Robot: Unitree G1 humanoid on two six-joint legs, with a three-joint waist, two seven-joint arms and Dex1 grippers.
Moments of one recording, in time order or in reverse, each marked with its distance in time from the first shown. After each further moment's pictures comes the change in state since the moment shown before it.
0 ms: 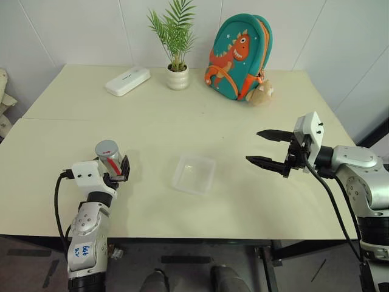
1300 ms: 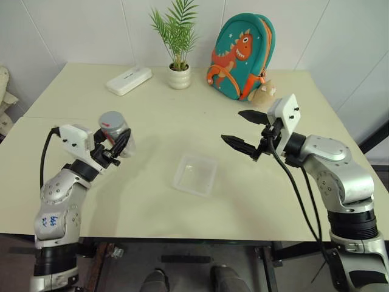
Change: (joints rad) left arm -0.279 0.392 -0.036 0.139 -0.264 0.064 -0.569; right arm -0.130 0.264 0.070 -0.234 -0.035 0.186 -0.390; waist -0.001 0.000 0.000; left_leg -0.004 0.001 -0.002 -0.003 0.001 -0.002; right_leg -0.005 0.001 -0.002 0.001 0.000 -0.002
